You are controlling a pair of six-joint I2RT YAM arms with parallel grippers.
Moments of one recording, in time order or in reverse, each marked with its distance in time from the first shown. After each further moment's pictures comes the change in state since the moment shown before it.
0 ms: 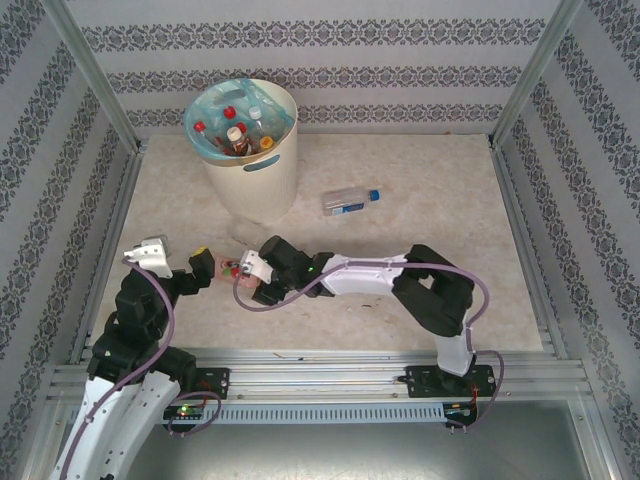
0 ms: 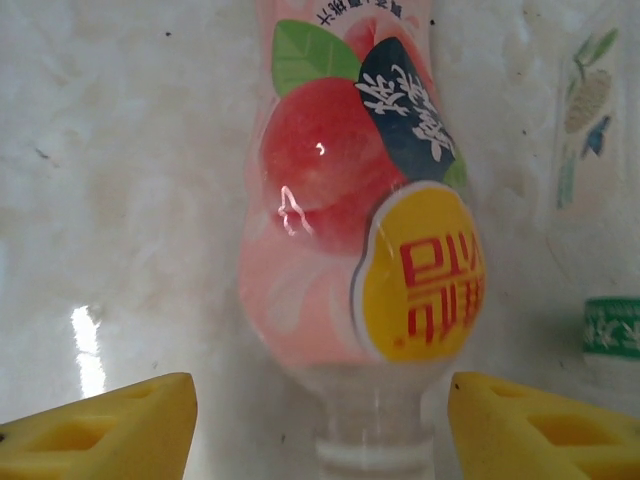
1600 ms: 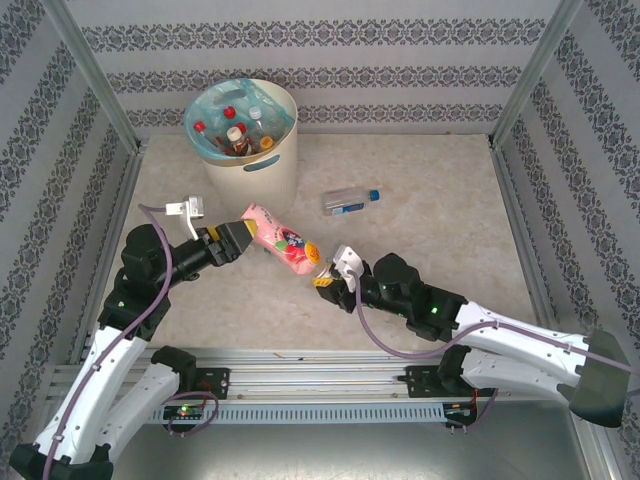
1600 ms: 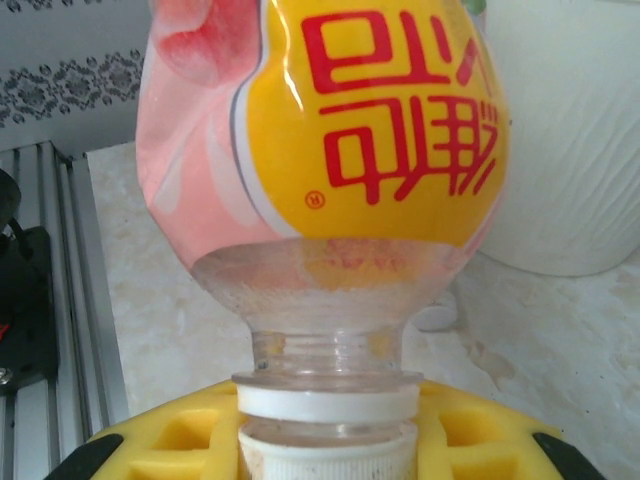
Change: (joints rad) left arm 0.000 0.349 0.174 0.356 0.764 -0.458; right arm -0.026 -1.028 -0.636 0.134 0.018 0.210
